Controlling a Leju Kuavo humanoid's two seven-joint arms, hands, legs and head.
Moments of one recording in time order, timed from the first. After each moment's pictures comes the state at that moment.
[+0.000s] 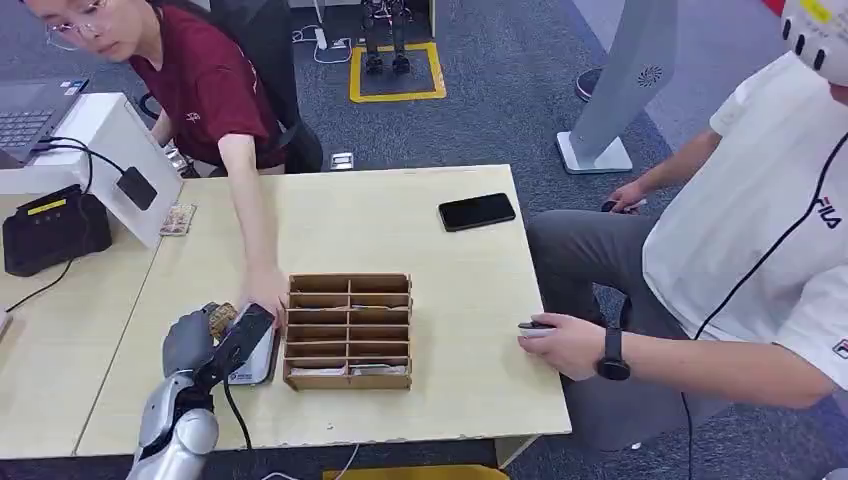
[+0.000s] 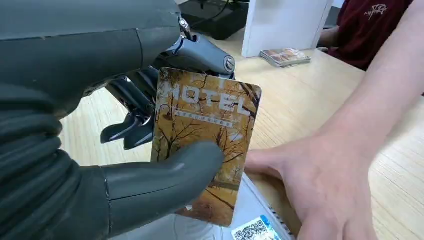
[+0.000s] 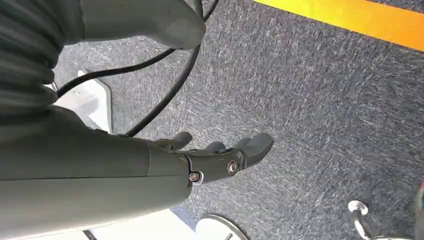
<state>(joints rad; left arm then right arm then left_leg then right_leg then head) -0.18 0.00 0.04 -1.07 -0.96 0.24 0.01 -0.06 0.05 -0.99 -0.25 1.51 -0.23 -0.25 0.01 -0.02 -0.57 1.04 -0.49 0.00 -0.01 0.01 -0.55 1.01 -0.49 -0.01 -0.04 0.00</state>
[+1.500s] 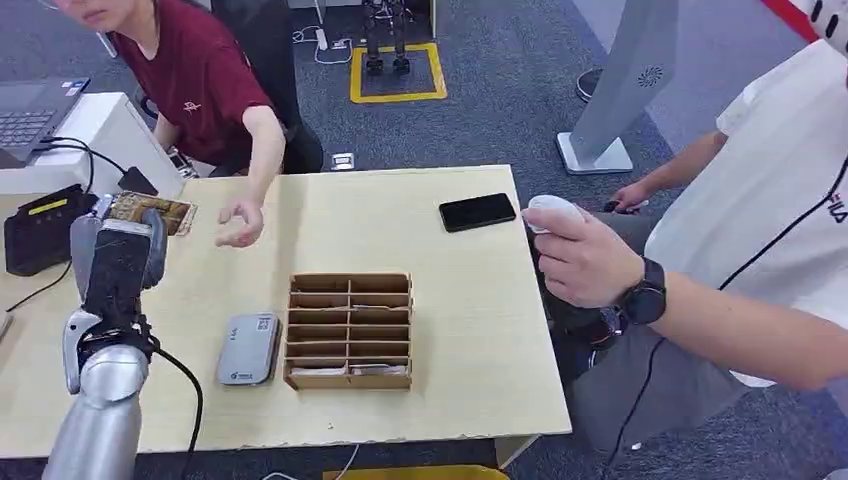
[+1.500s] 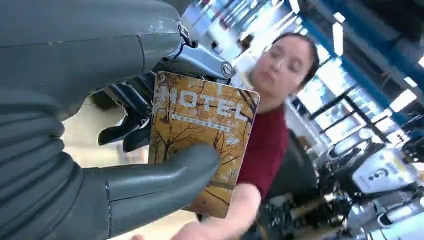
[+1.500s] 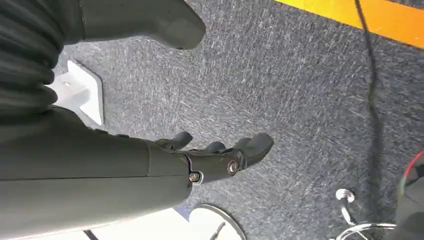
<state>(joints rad) -0.32 0.10 0.03 -1.43 -0.50 0.32 -0.24 -0.06 0.05 -0.96 -0.24 1.51 -0.25 -0.28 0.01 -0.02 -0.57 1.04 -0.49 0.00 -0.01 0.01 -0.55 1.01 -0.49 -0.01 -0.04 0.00</state>
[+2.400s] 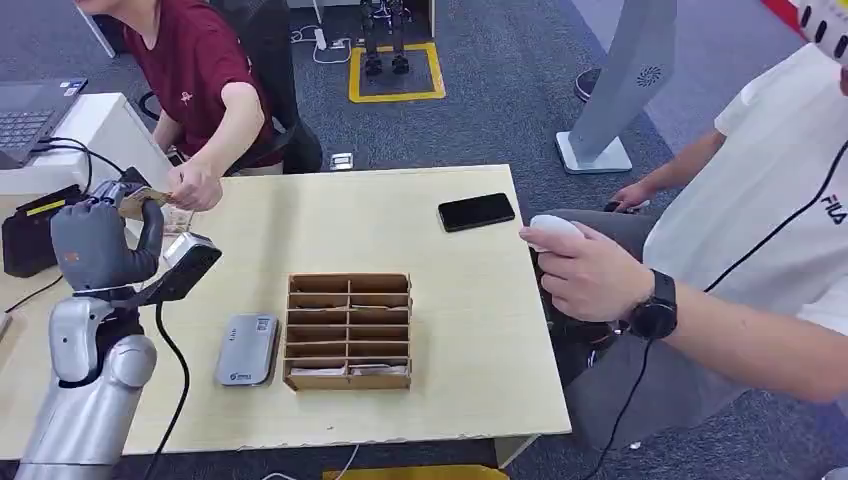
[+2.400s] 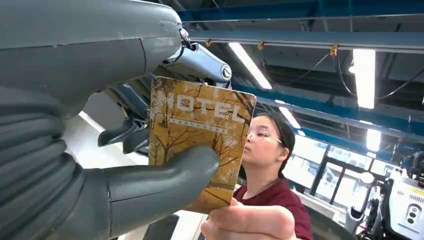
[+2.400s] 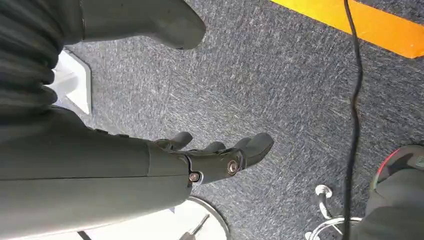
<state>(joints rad) -0.39 0.20 -0.04 -1.29 -1.04 0.53 -0.22 -0.08 0.05 -0.90 -0.24 1.51 -0.23 -0.28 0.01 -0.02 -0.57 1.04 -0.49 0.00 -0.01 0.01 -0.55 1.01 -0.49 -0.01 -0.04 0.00</state>
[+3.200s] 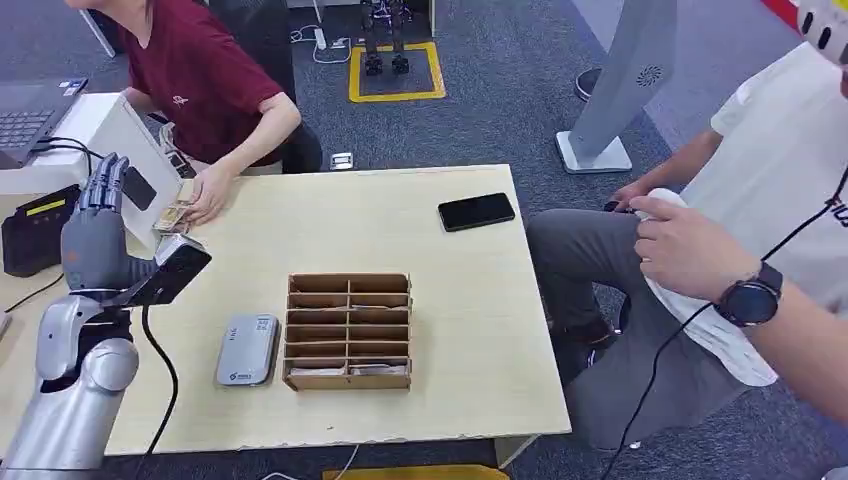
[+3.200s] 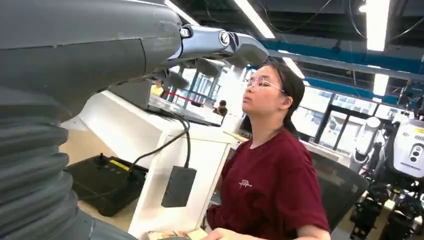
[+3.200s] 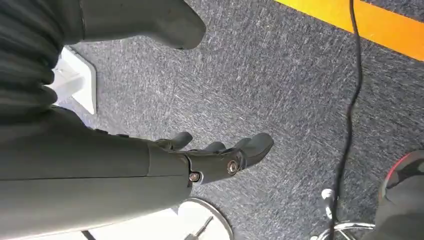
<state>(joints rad) -0.37 0.27 -0.04 -1.30 -0.90 0.33 -0.22 -0.07 0.04 -0.90 -0.24 1.50 -0.23 -0.28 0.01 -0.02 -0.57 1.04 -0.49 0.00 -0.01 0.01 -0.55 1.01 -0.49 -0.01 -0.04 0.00</state>
